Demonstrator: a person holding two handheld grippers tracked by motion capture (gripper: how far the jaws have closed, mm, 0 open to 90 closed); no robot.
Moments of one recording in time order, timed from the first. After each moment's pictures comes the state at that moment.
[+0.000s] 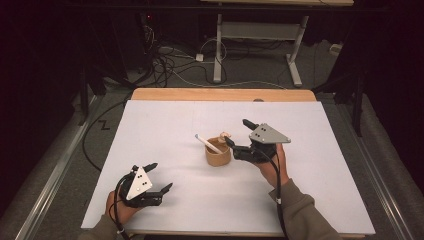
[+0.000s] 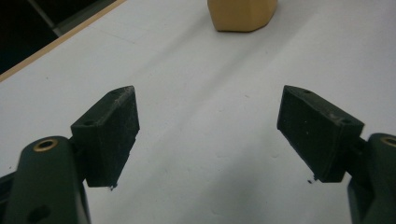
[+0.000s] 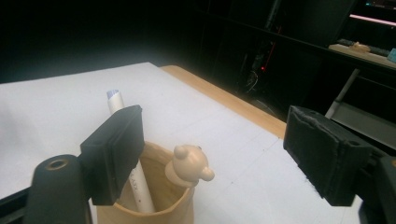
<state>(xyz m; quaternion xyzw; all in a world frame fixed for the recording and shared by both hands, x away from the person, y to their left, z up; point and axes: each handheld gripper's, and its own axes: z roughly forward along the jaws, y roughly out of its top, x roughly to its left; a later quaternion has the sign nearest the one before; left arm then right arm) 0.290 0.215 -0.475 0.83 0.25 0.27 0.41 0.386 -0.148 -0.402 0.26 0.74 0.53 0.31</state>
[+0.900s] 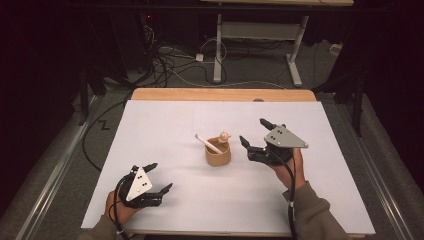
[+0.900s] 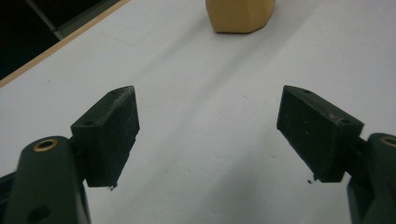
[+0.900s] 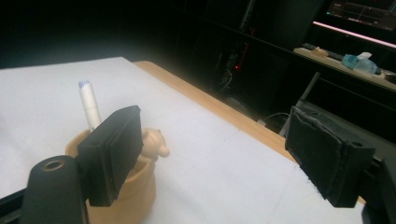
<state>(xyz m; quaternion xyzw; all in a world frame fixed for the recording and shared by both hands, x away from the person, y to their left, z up) 0.289 0.214 -0.473 0.83 0.25 0.28 0.41 0.368 -0.180 -0.387 0.27 0.74 0.50 0.36</state>
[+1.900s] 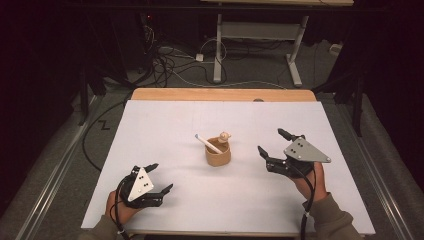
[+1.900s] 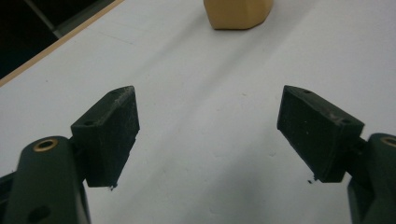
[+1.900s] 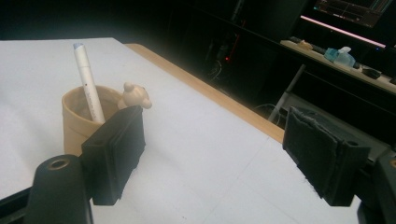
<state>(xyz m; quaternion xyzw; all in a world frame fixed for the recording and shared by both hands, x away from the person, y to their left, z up) 0.289 0.212 -0.475 0.84 0.25 0.28 0.40 0.339 -0.223 -0.392 0.27 0.75 0.48 0.38</state>
